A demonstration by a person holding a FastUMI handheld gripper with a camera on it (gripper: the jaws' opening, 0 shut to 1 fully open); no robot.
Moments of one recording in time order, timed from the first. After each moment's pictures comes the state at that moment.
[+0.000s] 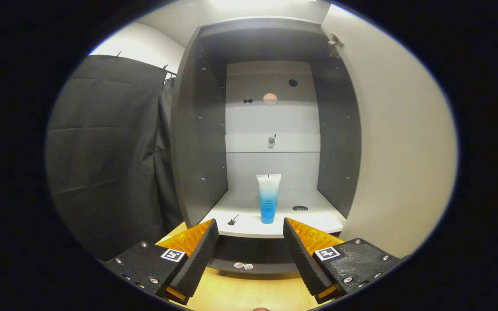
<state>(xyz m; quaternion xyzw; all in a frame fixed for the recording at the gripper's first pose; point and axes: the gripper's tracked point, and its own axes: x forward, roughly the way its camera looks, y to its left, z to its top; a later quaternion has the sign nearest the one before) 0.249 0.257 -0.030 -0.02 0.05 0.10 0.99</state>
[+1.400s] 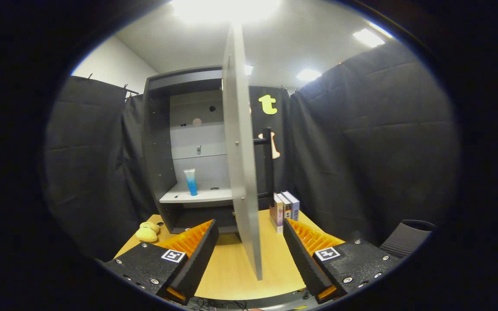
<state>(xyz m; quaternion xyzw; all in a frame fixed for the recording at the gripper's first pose) -0.008 -0.007 0.003 0.01 0.06 -0.06 1.00</state>
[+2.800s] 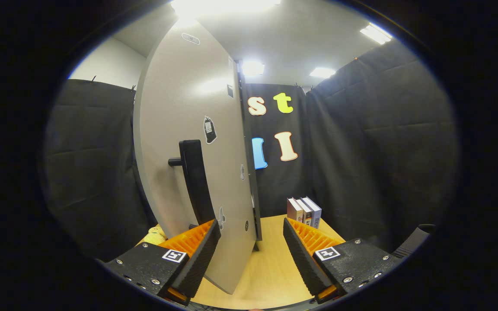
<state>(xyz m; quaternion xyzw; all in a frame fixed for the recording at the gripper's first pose) 0.070 0.072 0.018 0.02 0.06 0.00 1.00</state>
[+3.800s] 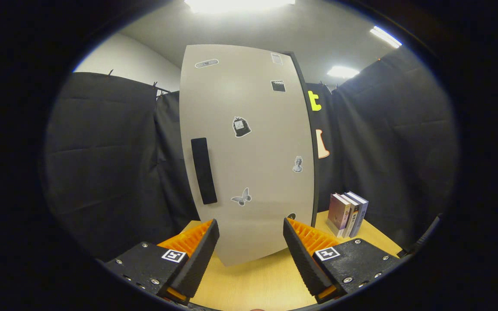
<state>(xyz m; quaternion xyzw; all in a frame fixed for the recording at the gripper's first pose) 0.089 0.223 -0.005 0.03 0.06 0.06 1.00</state>
